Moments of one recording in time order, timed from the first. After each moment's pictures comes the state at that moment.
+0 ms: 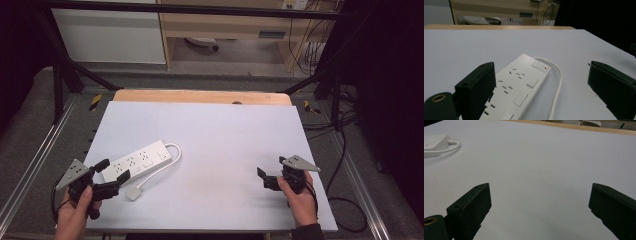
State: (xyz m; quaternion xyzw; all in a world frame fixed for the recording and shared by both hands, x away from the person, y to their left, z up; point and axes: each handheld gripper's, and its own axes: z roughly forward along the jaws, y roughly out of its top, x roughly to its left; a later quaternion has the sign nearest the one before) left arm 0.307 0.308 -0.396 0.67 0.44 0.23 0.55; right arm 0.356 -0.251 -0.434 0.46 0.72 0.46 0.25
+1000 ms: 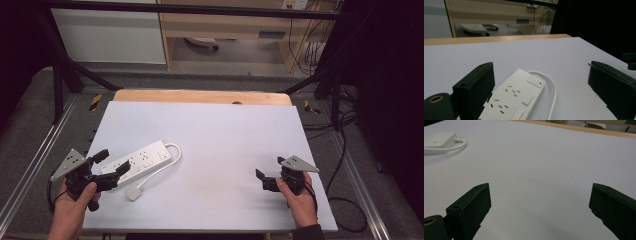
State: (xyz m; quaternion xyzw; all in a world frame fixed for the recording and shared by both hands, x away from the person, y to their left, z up) left arm 0.316 0.303 -0.364 0.67 0.43 0.23 0.56; right arm 0.354 -0.248 -0.432 0.44 0.73 0.47 0.25
